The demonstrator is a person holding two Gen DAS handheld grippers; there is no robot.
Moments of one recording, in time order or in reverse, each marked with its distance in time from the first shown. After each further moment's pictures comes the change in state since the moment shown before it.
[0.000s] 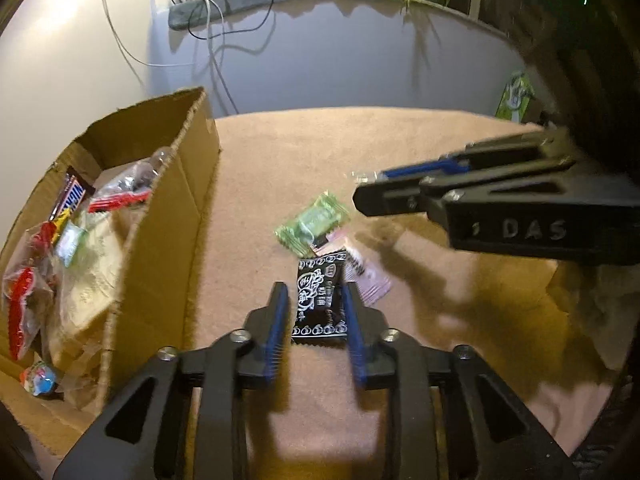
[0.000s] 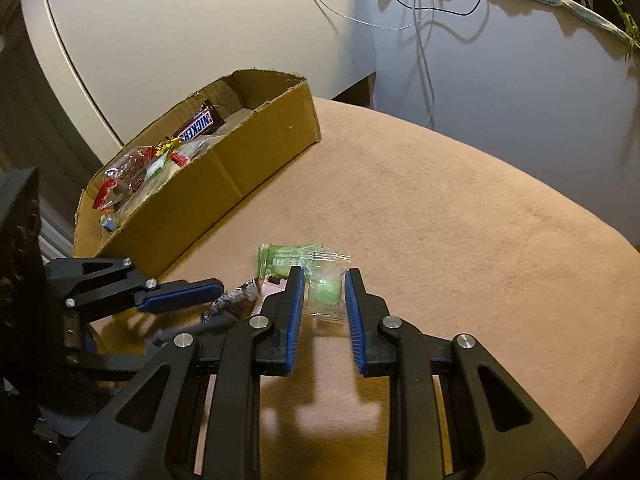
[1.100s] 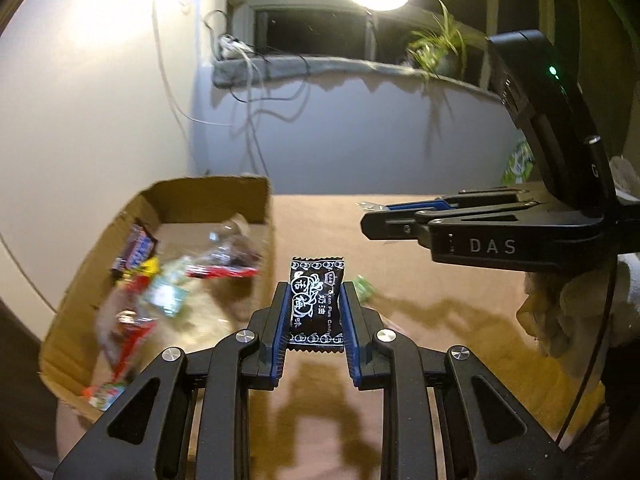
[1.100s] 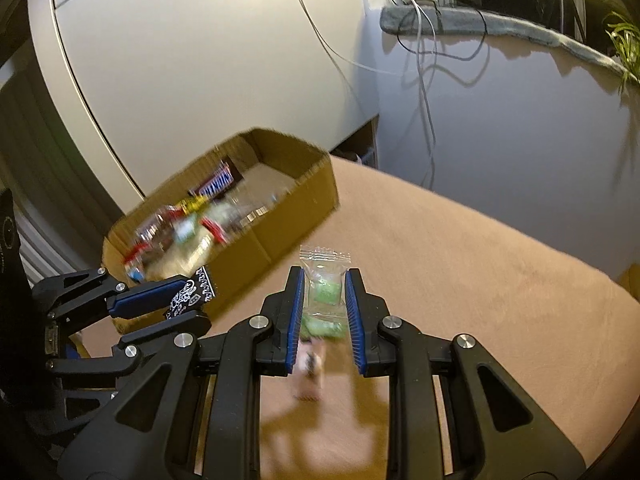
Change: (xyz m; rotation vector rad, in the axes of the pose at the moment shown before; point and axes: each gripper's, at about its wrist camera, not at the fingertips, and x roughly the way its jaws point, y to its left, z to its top) left arm -0.081 0.039 0.013 -0.097 -0.231 0.026; right arm -0.033 0.025 0.039 0.006 -0.131 -0.015
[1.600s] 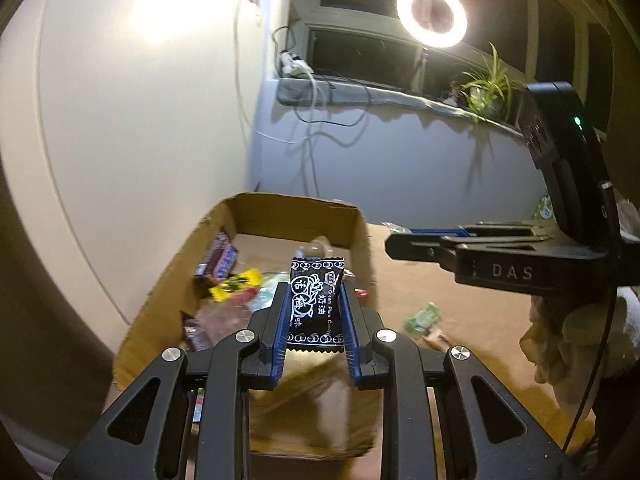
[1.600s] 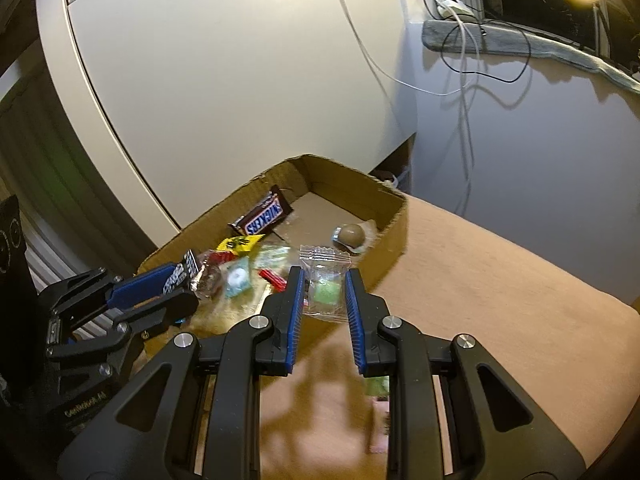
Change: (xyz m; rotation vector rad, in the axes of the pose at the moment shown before) left arm -0.024 0.070 -0.001 -0.118 -0.073 0.081; right arm 0.030 0.055 0.030 -0.025 -0.024 0.065
